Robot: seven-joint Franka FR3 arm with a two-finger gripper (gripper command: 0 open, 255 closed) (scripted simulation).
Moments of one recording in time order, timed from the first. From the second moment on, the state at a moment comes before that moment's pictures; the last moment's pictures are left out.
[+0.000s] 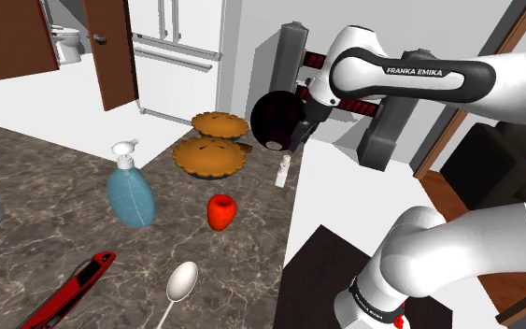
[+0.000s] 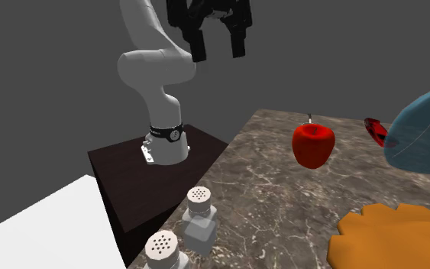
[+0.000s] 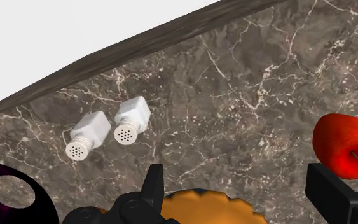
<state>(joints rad) -0.05 -0.68 -0.16 -2.47 -0.02 1.96 -0.30</state>
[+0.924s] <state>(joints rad) -0.02 -0.27 -0.42 -2.47 0.10 2.35 -0.61</state>
